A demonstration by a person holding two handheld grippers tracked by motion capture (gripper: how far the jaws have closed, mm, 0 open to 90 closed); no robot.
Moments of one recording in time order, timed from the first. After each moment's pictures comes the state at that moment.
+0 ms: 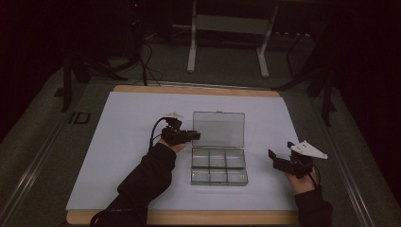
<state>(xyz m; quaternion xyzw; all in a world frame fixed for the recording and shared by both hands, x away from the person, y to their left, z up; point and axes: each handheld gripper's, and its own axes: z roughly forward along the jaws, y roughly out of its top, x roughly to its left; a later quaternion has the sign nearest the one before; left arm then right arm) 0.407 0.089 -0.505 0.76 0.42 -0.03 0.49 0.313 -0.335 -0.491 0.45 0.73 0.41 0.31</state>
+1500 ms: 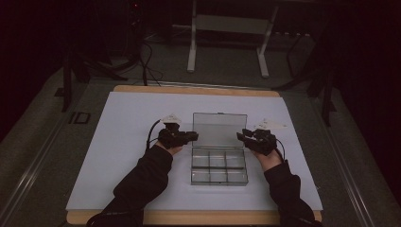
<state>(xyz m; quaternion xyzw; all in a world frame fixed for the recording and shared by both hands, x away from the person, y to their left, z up) 0.392 0.097 -0.503 0.77 0.37 0.02 0.52 0.379 -0.242 -0.478 0.39 0.79 0.44 0.19</state>
